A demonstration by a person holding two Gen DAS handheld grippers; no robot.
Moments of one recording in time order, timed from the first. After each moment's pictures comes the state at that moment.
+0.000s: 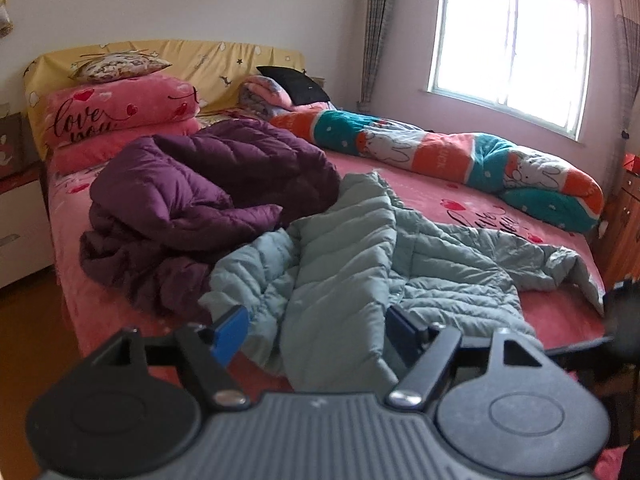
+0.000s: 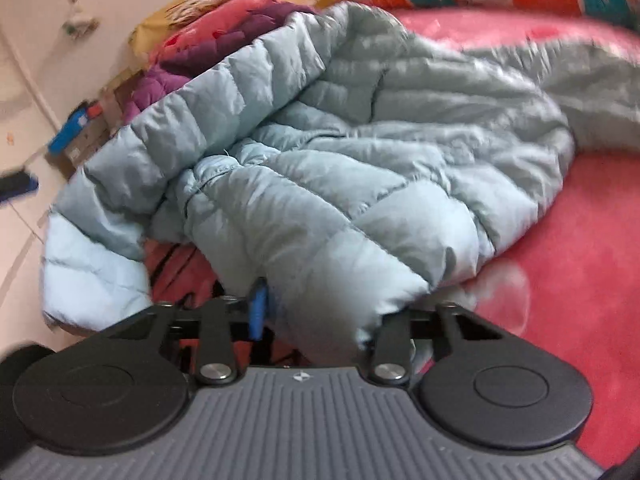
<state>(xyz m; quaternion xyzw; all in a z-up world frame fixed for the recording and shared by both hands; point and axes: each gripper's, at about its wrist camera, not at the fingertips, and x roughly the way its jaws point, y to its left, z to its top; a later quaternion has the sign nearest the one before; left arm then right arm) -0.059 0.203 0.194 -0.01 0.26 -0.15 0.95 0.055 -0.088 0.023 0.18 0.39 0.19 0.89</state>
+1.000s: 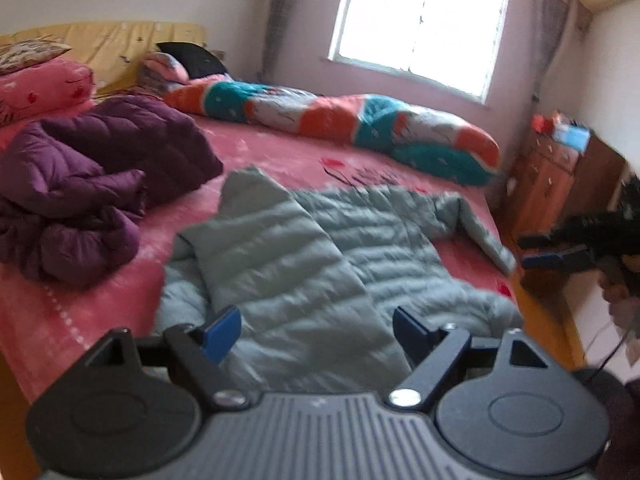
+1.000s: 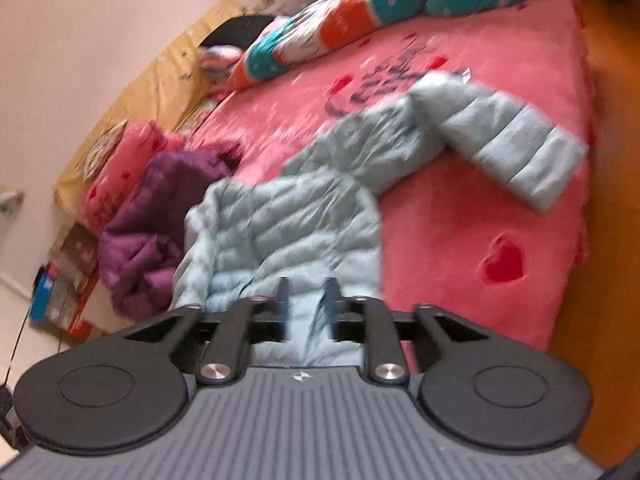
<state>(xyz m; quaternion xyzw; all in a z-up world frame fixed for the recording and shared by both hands) -0.115 0.132 0.179 0.01 0.29 -0.29 0.91 -0.075 -0.223 0.132 0.32 0.34 0.03 0.89</state>
